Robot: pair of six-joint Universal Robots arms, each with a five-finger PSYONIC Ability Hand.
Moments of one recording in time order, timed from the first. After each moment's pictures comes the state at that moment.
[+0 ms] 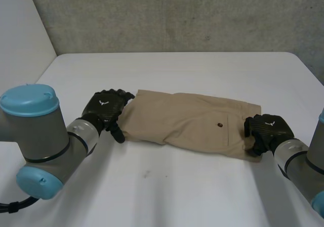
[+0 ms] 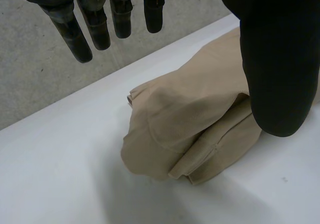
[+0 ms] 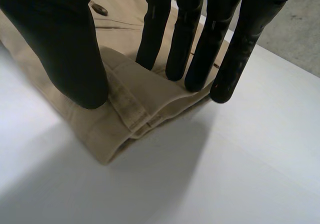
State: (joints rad) left arm 4.29 -2.00 -1.62 3.34 -1.47 3.32; right arm 1.77 -1.20 1.84 -0.22 1.44 2.85; left_hand 0.20 0.21 0.22 0.21 0.05; right_hand 0.72 0.89 0.89 0.89 0.67
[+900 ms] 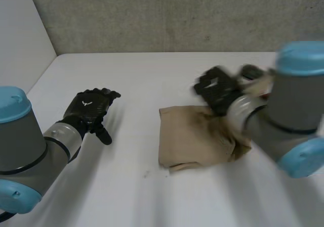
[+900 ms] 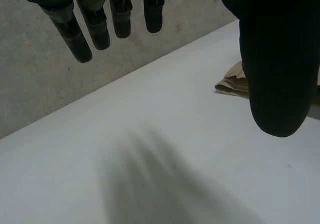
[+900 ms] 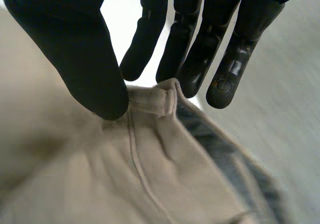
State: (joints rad) left arm 4.35 -1.83 -1.76 3.34 -1.47 3.32; right arm 2.09 -1.13 1.32 0.07 1.39 2.33; left_hand 0.20 0.21 0.22 0.21 0.05; right_hand 1.00 1.18 1.19 1.19 0.67
